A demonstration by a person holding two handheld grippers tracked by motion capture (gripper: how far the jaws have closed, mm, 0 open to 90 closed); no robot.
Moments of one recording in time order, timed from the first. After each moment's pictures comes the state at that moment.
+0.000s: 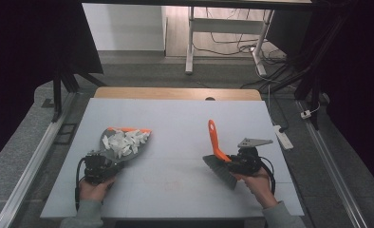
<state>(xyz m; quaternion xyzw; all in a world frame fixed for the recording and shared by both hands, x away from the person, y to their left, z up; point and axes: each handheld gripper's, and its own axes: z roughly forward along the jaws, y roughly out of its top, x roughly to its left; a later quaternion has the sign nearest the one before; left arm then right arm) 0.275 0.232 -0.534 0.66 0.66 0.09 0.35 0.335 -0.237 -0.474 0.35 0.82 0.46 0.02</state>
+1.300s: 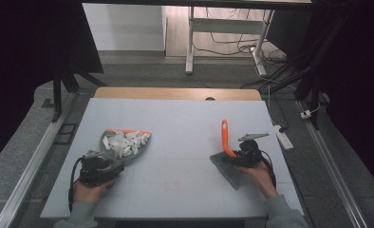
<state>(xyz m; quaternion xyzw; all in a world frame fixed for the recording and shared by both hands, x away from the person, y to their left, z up) 0.262 0.240 -0.520 0.70 0.60 0.13 0.35 0.381 -0.257 -0.508 0.41 0.83 0.37 0.05</state>
